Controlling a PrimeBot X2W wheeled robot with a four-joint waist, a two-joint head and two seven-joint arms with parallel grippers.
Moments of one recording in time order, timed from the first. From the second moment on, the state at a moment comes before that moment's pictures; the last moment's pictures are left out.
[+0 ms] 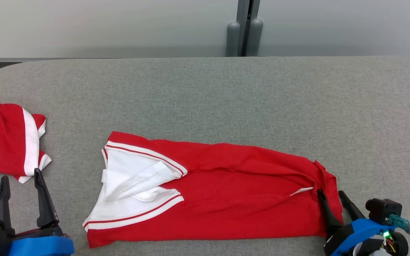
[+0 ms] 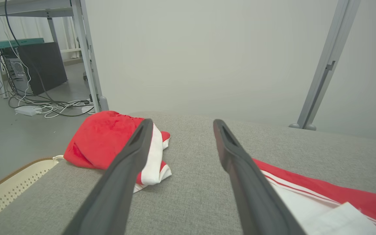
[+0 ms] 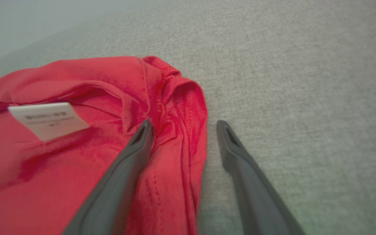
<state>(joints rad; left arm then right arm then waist) 0.03 0.08 0.23 0.08 -0.14 -0.09 -0.26 -0.20 -0.16 0.12 0.65 0.44 0.13 -0.21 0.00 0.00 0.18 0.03</state>
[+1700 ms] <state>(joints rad) 0.07 0.06 0.21 0.04 -0.03 -0.12 -0.26 -0.21 -0.13 0.22 0.29 0.50 0.13 -0.01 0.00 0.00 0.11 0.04</state>
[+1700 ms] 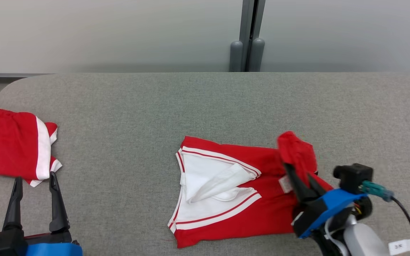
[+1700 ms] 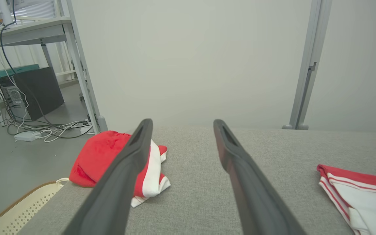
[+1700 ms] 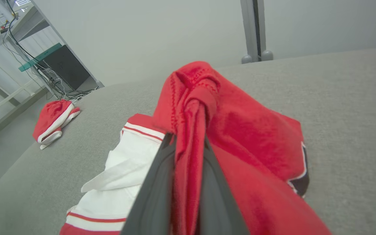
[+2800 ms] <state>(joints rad) -0.02 0.06 0.16 0.08 -0.04 -0.12 -0.26 -0.56 -0.05 0.64 0.64 0.70 0.13 -0.21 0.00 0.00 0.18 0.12</state>
